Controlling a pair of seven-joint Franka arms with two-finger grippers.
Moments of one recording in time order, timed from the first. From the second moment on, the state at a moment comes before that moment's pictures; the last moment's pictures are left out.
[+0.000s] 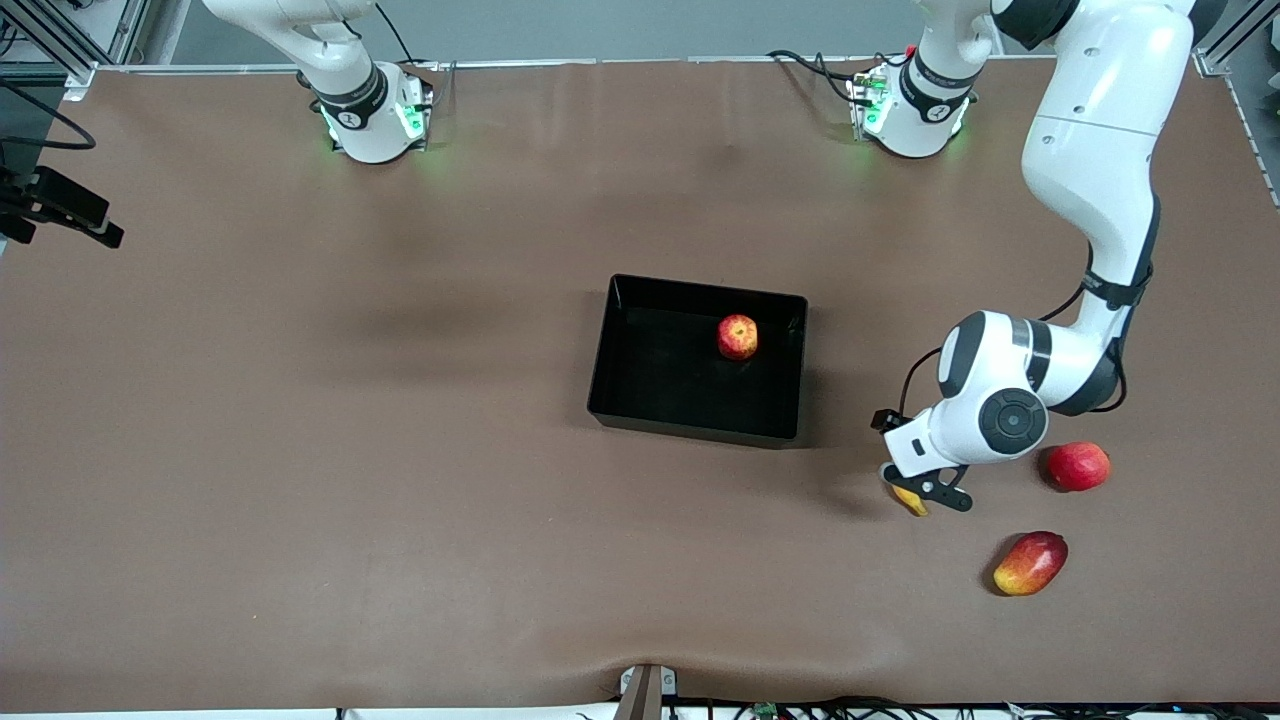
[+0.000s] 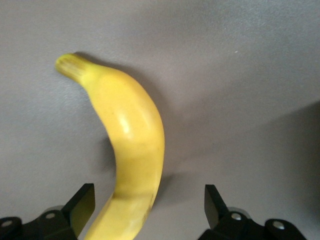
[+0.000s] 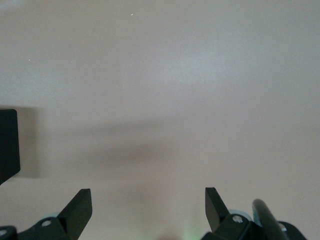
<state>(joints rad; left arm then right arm) -0.07 0.70 -0.13 -1.65 0.14 2.19 0.14 0.04 -0.04 -0.12 -1.53 0.03 1.46 0.01</state>
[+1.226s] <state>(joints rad) -0.09 0.47 -0.36 -1.59 0.14 1.97 -0.11 0.04 -0.04 -0.12 -1.53 0.02 1.46 0.01</state>
